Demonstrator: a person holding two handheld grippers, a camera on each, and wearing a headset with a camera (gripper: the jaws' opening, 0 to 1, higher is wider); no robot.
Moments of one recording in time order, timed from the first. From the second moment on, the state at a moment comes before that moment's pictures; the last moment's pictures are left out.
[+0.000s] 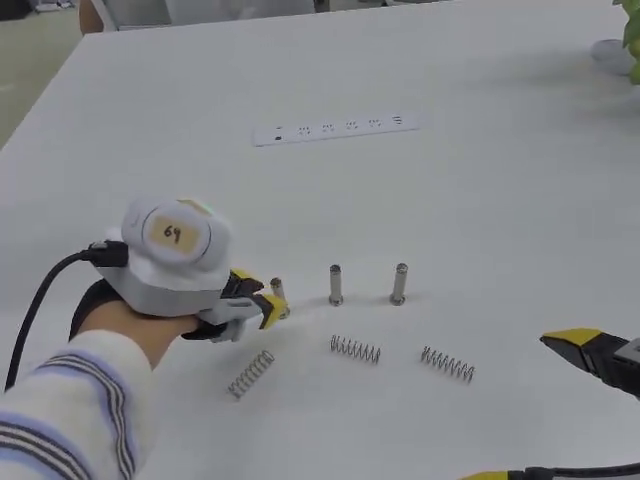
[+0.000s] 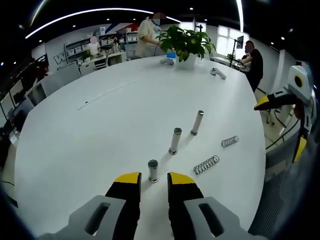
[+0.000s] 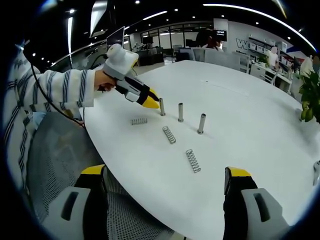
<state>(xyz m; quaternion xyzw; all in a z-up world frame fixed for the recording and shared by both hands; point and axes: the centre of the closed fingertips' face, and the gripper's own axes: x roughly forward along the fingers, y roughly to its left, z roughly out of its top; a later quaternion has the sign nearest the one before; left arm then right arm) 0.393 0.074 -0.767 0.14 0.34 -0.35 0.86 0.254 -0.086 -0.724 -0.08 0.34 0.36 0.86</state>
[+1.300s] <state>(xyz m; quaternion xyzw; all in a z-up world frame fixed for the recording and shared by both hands) 0.315 0.103 -0.760 0.12 0.36 -0.32 0.87 0.257 -0.078 -0.721 -0.08 0.34 0.37 0.86</state>
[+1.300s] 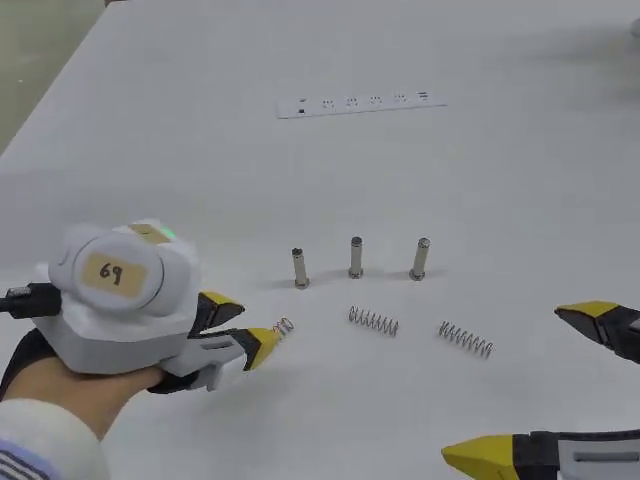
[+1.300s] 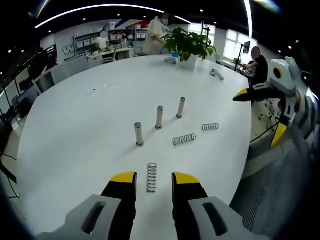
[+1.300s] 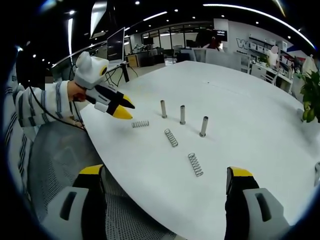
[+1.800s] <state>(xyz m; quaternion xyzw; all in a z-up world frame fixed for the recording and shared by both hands) 0.302 0.107 -0.796 0.14 0.40 -0.32 0.85 0.261 -0.082 -0.715 -0.08 0.33 0.37 0.86</state>
